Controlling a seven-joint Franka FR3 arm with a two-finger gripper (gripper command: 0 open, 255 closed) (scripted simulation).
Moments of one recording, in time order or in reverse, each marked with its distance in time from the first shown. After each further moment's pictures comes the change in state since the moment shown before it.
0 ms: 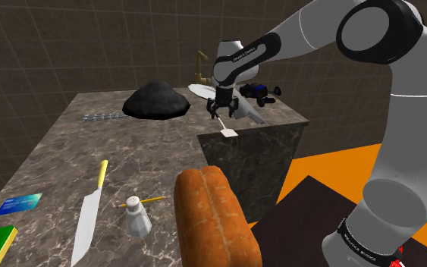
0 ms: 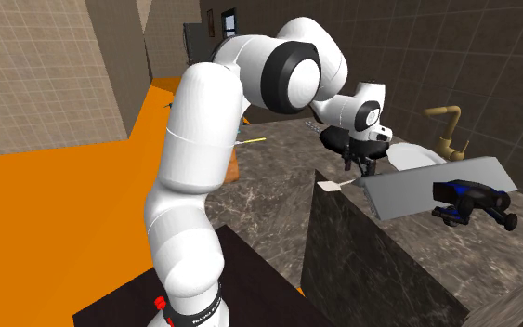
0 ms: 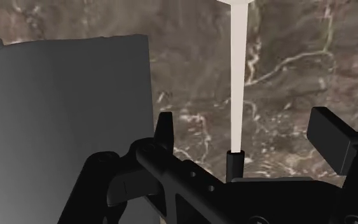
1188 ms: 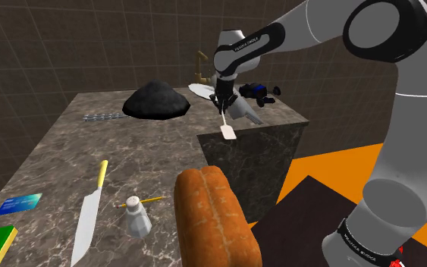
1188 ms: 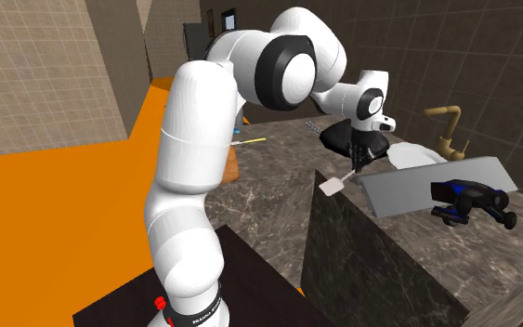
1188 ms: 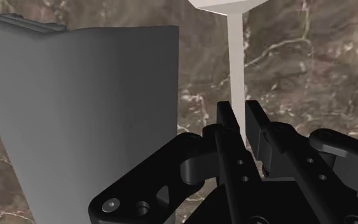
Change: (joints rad) arm -0.002 -0.038 0.003 0.037 0.010 -0.075 -0.007
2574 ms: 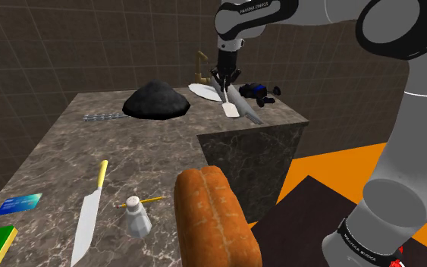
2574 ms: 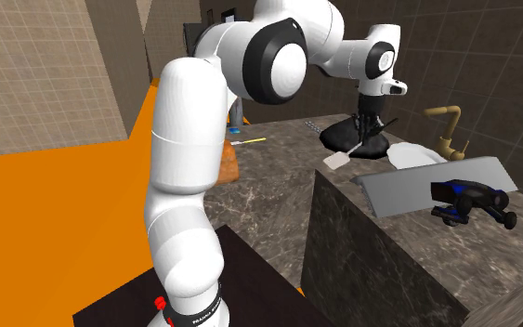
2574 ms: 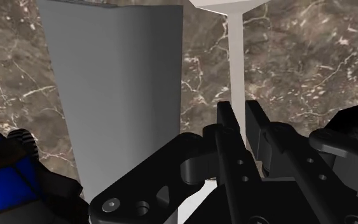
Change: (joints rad) arm -0.001 -0.067 0.006 0.194 0.019 -0.260 -0.019
